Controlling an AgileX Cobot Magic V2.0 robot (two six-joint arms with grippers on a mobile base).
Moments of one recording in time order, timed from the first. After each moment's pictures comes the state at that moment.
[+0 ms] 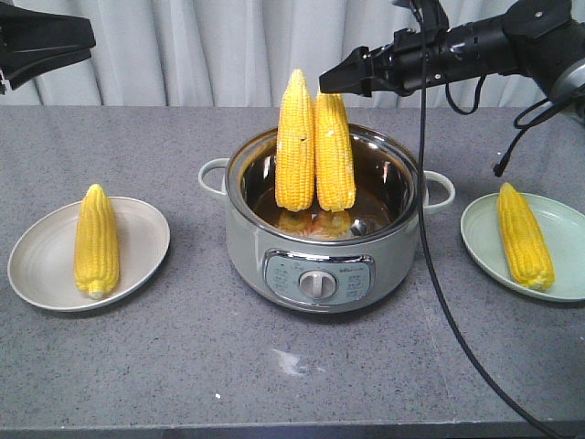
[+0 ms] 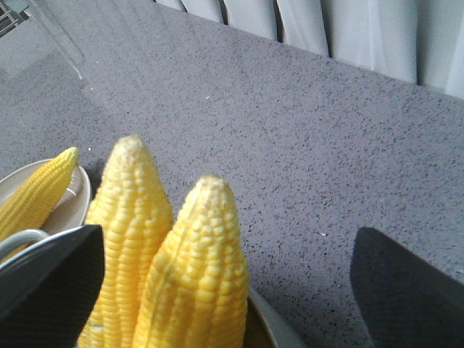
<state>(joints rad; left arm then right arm) 0.22 1.54 -1.38 1.63 -1.22 -2.11 0.06 2.27 -2.29 0.98 1.10 -0.73</state>
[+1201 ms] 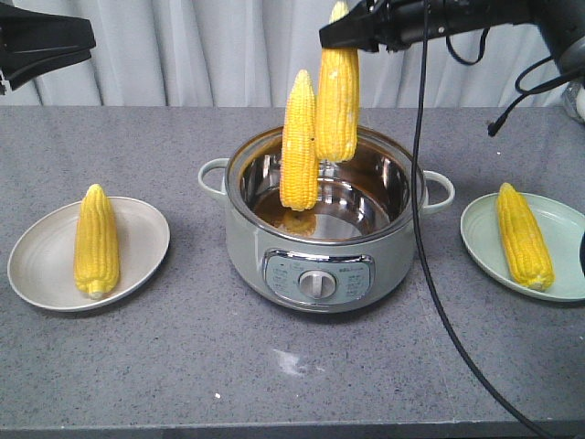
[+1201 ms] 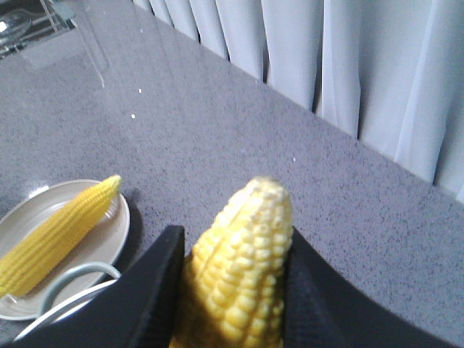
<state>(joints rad) 0.22 1.54 -1.38 1.64 -1.22 -2.11 0.09 2.31 -2.63 0.94 1.23 -0.67</state>
